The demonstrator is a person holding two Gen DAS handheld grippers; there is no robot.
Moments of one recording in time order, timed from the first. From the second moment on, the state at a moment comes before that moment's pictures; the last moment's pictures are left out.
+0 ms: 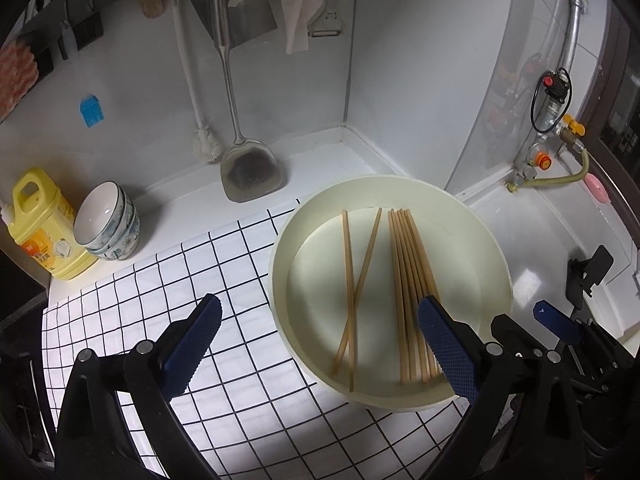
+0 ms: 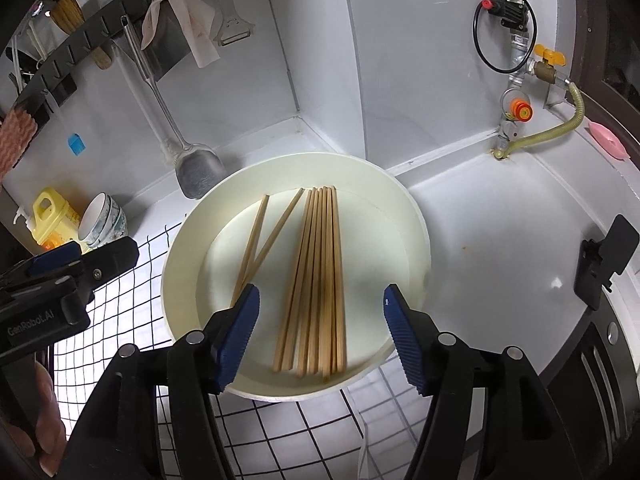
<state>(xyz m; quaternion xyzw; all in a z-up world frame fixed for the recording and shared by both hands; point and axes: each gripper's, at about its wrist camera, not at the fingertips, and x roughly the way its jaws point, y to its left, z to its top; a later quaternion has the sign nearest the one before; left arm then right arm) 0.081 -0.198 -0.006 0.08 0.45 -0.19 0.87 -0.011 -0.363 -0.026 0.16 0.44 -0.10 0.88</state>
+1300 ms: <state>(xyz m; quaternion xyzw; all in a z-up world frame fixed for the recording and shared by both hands) 0.074 -0.190 0.005 0.10 0.44 -0.17 0.88 -0.017 -0.351 -0.010 0.16 0.44 -0.11 0.88</state>
